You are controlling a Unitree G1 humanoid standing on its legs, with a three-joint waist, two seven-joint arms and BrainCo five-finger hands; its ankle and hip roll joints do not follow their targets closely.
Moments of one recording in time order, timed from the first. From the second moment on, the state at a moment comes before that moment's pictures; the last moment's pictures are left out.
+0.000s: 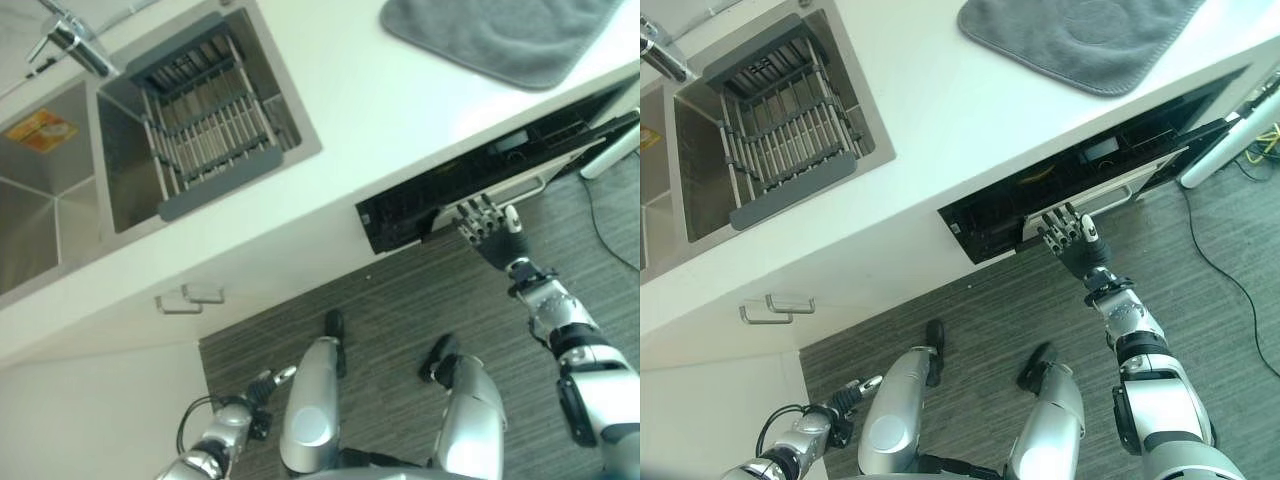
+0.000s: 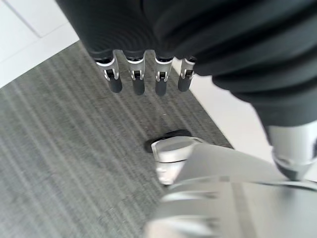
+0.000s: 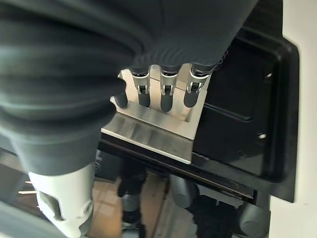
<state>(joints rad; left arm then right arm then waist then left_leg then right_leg) -0.16 0.27 -0.35 1.18 -0.26 -0.06 -0.08 -0.66 -0.55 0.06 1.01 1.23 0.15 0.69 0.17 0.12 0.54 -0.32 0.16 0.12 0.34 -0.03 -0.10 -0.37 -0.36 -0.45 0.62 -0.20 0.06</state>
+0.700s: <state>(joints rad) -0.08 0.30 -0.28 1.11 -0.30 -0.05 -0.21 -0.76 -0.60 0.21 1.04 1.11 0.26 0.56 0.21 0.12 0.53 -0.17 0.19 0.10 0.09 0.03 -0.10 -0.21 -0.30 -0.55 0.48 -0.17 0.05</state>
